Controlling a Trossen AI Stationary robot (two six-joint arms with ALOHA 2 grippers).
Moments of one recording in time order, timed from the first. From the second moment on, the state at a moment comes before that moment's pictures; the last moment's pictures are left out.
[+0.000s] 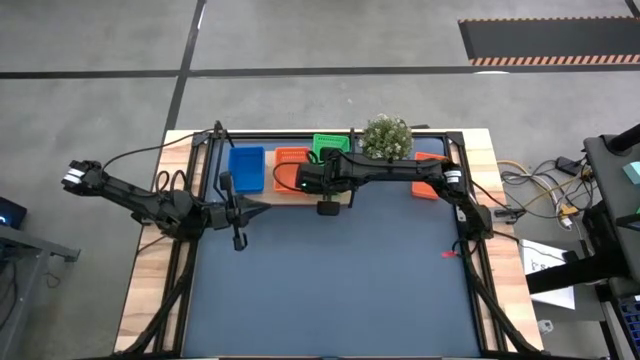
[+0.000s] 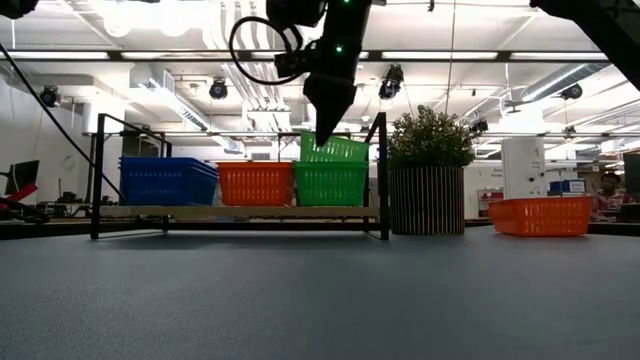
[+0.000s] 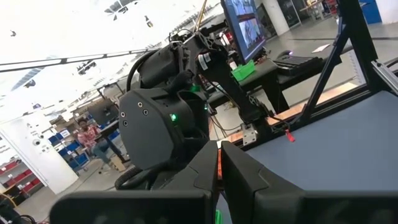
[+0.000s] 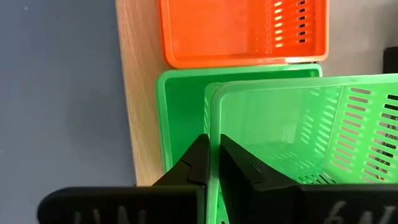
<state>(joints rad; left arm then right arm) -0.33 0.71 0.48 0.38 -0.47 0.56 -0.11 2.15 2.06 -1.15 0.36 -0.16</state>
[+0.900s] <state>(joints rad) -0.33 0.72 0.48 0.38 -0.47 0.56 -0.10 2.14 2.06 -1.14 0.38 -0.22</state>
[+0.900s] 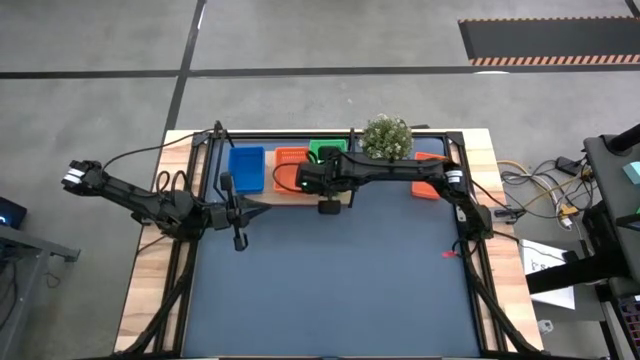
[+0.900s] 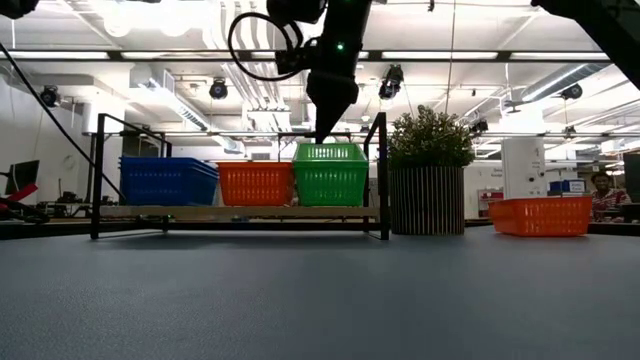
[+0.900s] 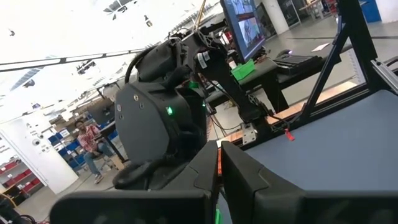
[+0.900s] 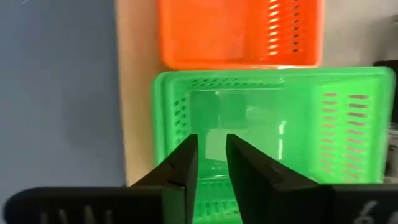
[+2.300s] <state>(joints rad) -0.33 0.72 0.49 0.39 -0.47 0.67 -0.36 2.13 2.15 -0.90 0.36 -0.22</state>
